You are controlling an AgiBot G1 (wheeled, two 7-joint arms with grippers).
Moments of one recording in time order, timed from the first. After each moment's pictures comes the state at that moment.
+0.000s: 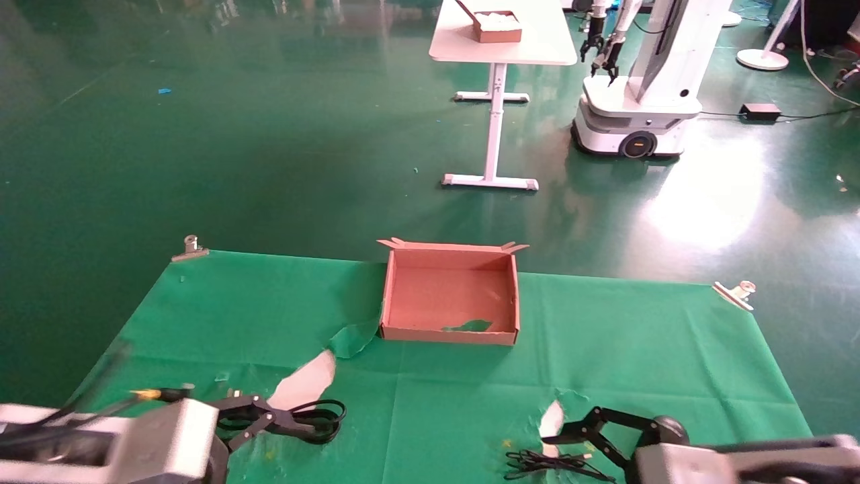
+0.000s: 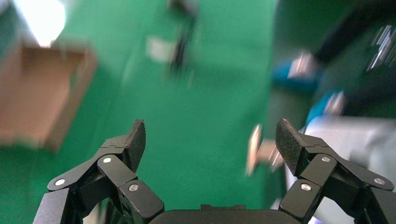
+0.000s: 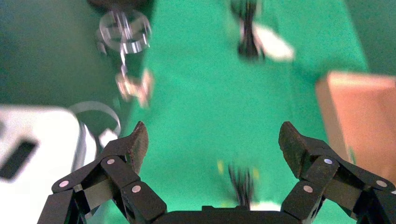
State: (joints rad) left arm -1.33 0.65 0.54 -1.31 1.36 1.54 -0.24; right arm 1.17 -0.62 -0.44 1.34 -1.25 -1.47 0.09
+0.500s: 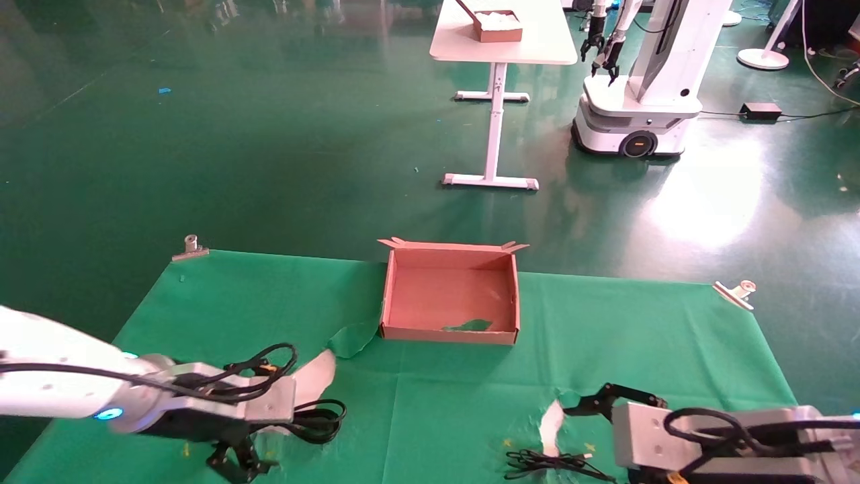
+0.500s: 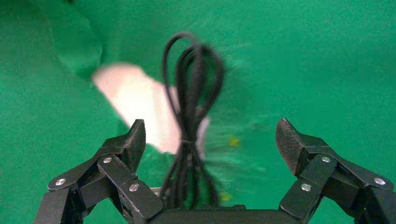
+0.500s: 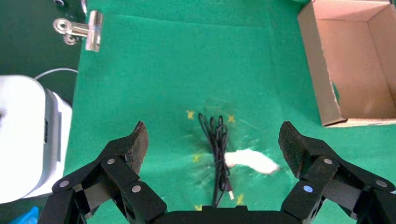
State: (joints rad) left arm -1.49 0.93 0.77 -1.10 1.94 1.38 -0.26; right arm 1.21 -0.64 -0.49 1.35 -1.42 -1.40 0.18
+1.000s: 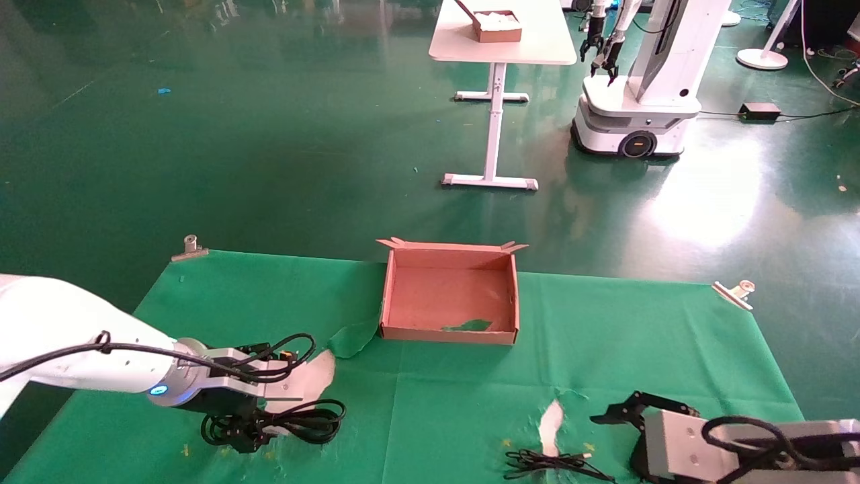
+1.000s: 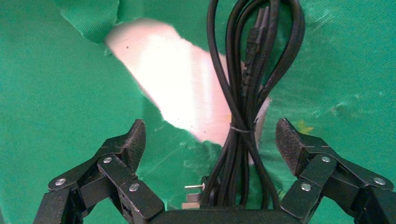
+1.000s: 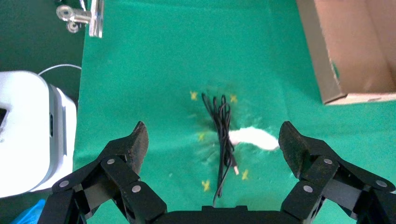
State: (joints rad) left arm -1.54 1.09 0.84 -0.81 2.11 1.24 -0.18; right arm 1.18 -0.61 -0.49 1.35 -1.46 -1.38 0.20
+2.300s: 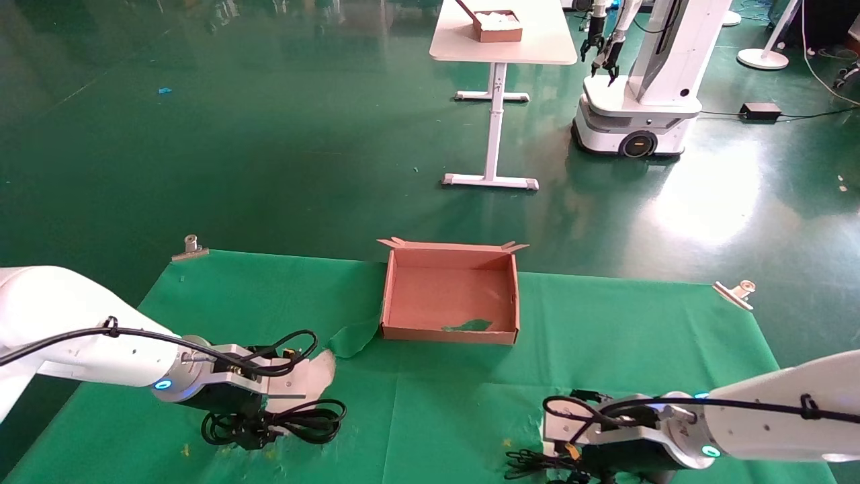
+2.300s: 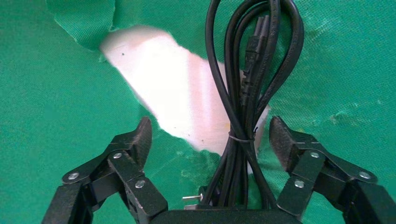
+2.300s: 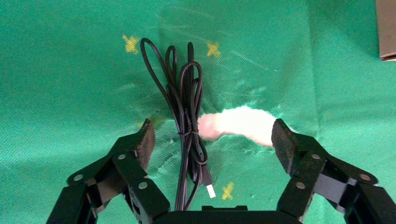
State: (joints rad) left arm -1.58 1.14 0.84 -0.66 2.11 1.21 -0.09; right arm 1.32 -0.99 -0.70 1.00 -1.92 -1.22 0.23
